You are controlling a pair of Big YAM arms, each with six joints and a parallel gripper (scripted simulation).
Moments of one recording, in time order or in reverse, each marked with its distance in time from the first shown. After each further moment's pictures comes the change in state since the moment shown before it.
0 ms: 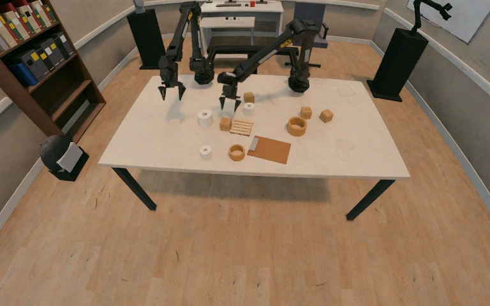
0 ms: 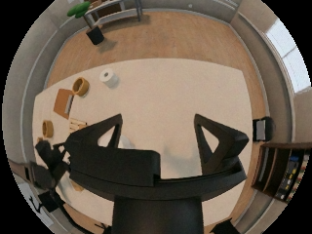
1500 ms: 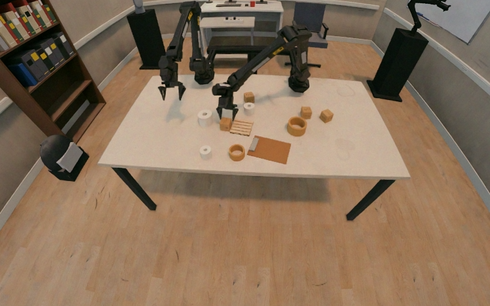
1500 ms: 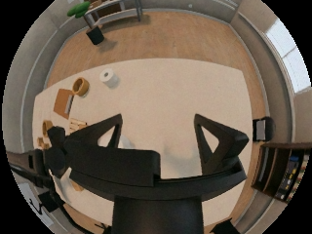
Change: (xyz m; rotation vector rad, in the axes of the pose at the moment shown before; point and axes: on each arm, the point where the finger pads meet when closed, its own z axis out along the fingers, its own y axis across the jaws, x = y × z) left arm 0.005 -0.002 0.053 -0.061 0.110 -0.016; right arm 0.000 0.000 0.000 0.000 0.000 0.000
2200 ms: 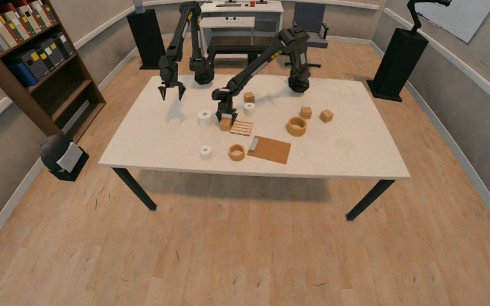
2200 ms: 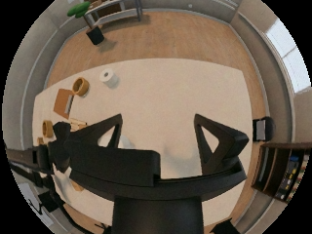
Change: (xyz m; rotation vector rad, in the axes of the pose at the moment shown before) left arm -0.003 -0.002 0.027 0.003 -0.002 -0.004; right arm 0.000 0.000 0.000 0.000 0.000 0.000
